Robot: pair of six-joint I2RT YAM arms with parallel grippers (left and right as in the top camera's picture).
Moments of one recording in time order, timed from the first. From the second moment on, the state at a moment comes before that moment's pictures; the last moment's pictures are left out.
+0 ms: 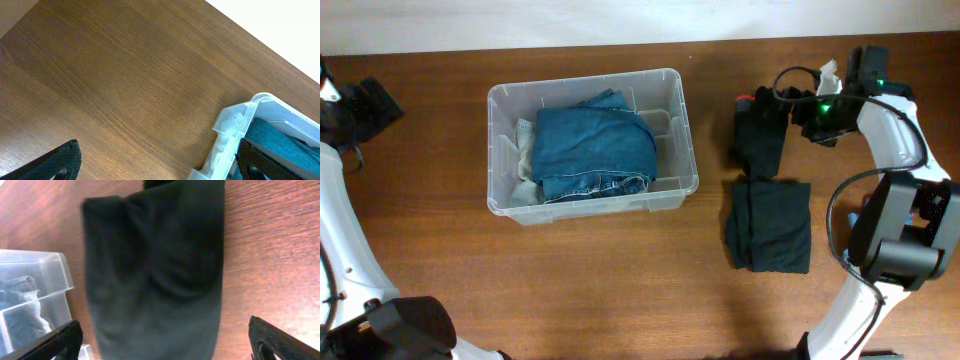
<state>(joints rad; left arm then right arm) 0.45 1.76 1.98 -1.16 0.03 -0.21 -0.26 2.10 1.68 -0.81 -0.51 0.13</state>
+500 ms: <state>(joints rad) 0.45 1.76 1.98 -1.16 0.03 -0.21 -0.27 2.26 1.68 -0.78 -0.73 0.06</state>
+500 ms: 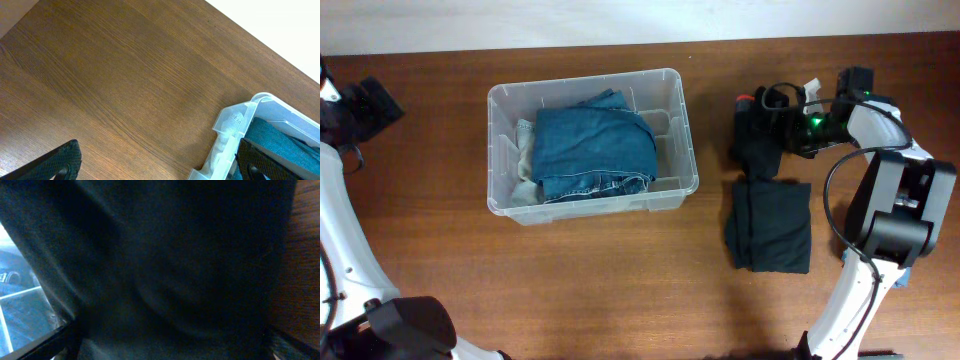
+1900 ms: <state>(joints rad) 0.45 1.76 1.98 -1.16 0.03 -0.21 0.09 1.85 1.98 -0.87 -0.95 0.10</state>
